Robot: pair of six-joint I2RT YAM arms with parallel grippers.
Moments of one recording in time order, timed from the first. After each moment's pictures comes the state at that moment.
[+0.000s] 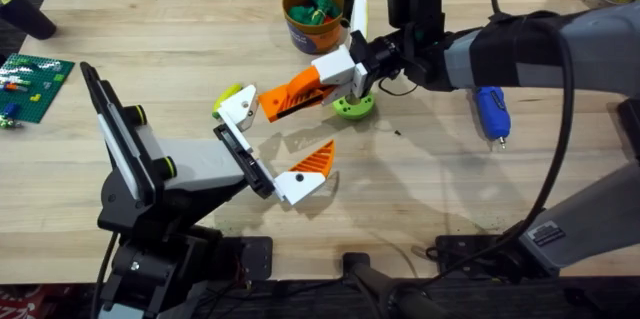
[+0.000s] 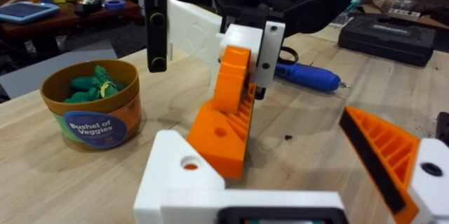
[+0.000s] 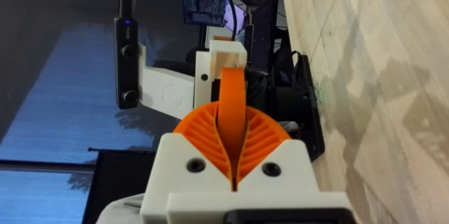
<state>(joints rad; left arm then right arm) -0.22 0.01 0.00 0.00 0.71 -0.02 0.46 1.82 0.93 0.41 -1.50 0.94</state>
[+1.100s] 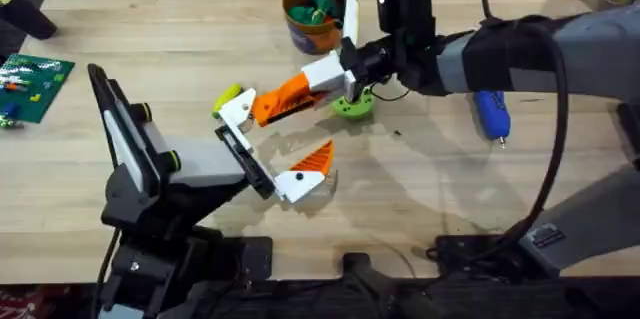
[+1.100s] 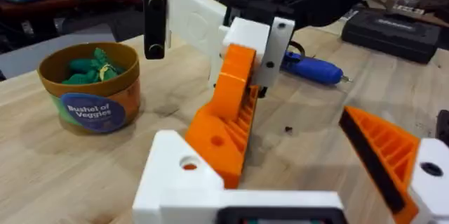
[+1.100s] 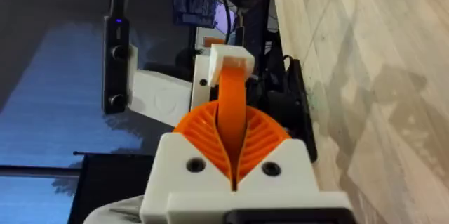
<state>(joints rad) -0.21 0.01 0.01 -0.06 0.71 -0.03 0.51 1.82 0.93 0.40 -1.43 0.91</state>
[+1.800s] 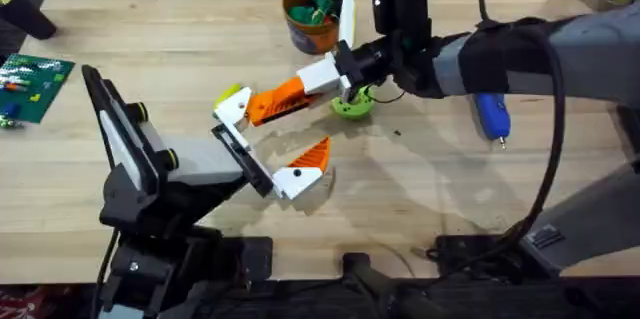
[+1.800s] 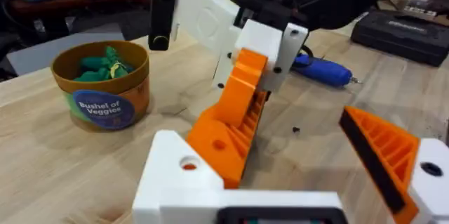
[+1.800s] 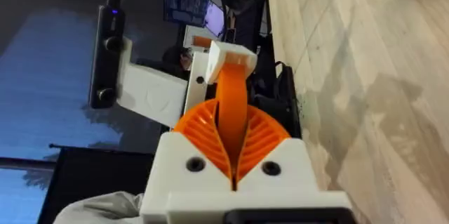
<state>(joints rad) -0.20 0.01 0.01 -0.06 0.70 -0.03 0.54 1.82 0.93 0.42 -1.40 0.84</state>
